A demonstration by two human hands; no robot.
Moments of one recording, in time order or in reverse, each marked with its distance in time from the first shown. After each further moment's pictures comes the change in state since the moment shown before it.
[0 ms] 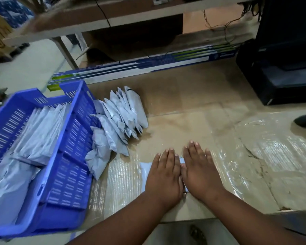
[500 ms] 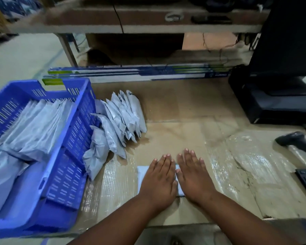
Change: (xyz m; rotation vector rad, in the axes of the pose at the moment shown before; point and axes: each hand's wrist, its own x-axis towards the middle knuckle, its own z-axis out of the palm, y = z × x) left_hand -0.002 -0.018 0.006 -0.164 -0.050 0.046; right_hand 0.005 0.001 -0.010 -0.024 -0.085 -0.009
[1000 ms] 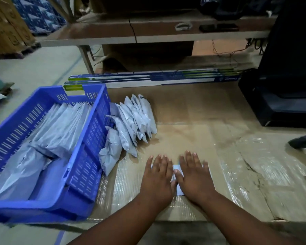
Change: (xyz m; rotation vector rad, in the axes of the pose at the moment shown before) left_hand -0.026 -0.013 -0.022 0.203 0.013 -0.124; right_hand -0.001 -0.033 0.007 -0.019 0.008 0.028
